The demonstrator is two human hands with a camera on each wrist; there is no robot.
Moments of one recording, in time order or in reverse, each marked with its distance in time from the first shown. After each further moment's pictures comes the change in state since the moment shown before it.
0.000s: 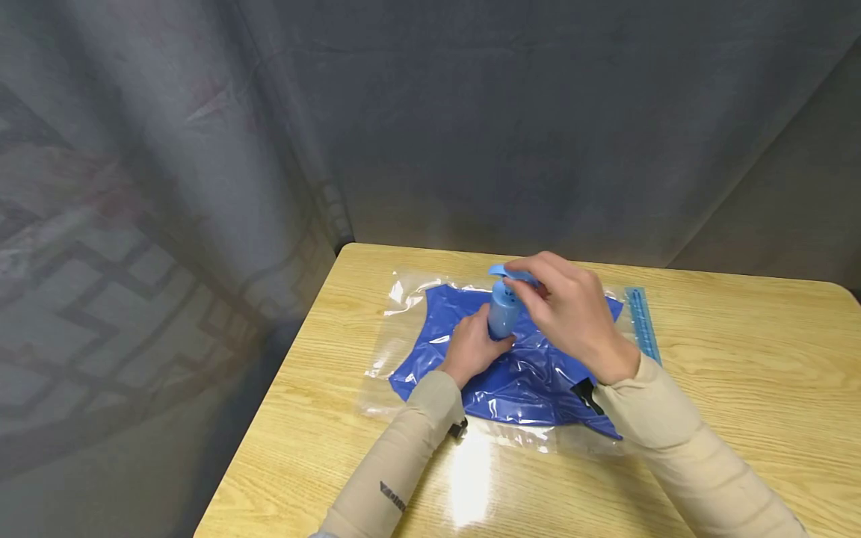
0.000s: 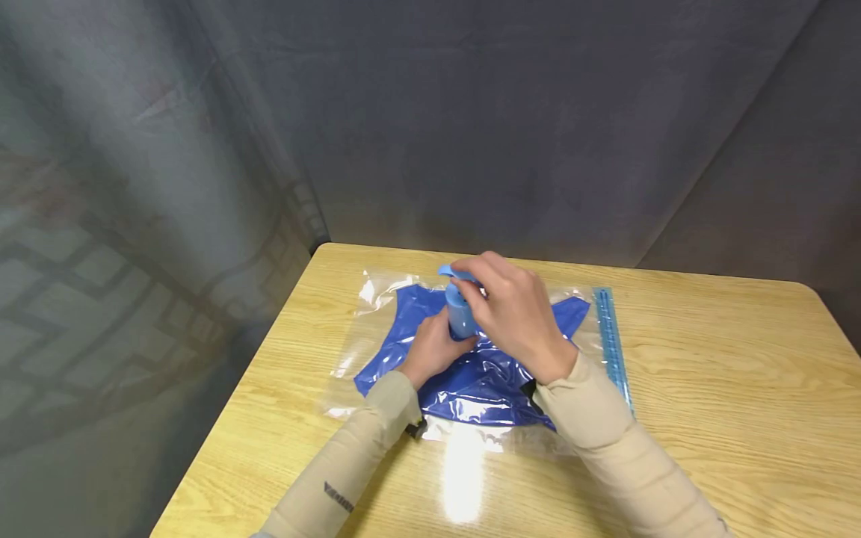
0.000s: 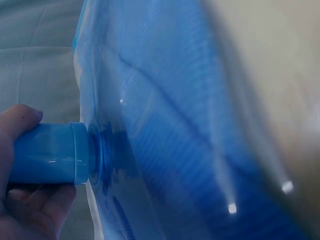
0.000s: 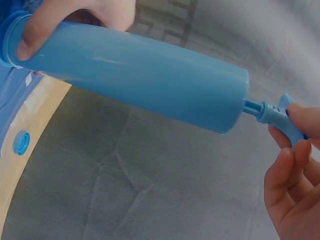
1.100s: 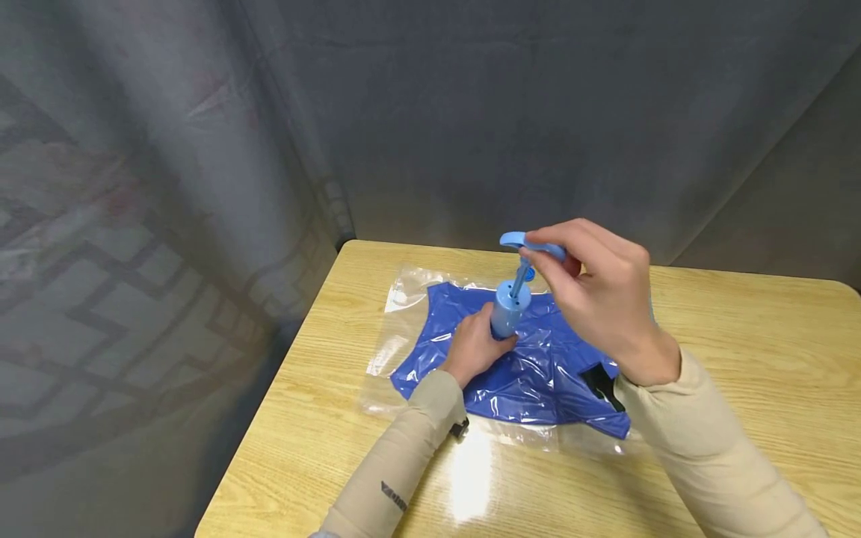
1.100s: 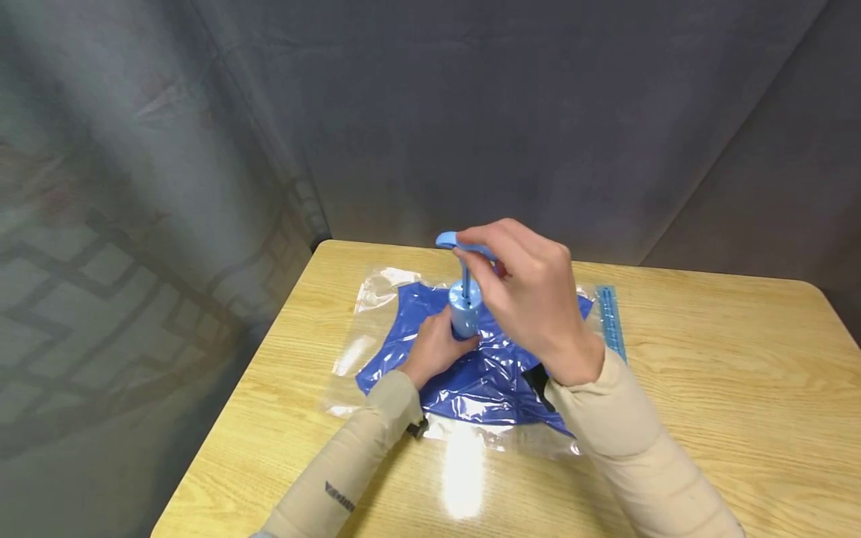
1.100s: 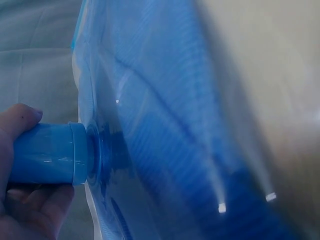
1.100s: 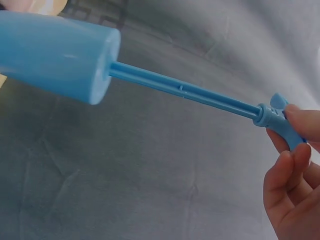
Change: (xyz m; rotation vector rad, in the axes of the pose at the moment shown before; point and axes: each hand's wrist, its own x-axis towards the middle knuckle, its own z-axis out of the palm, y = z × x) left_hand -0.003 0.000 0.002 0.001 0.015 0.011; right_hand 0.032 -0.036 -0.035 0.096 0.223 -0.064
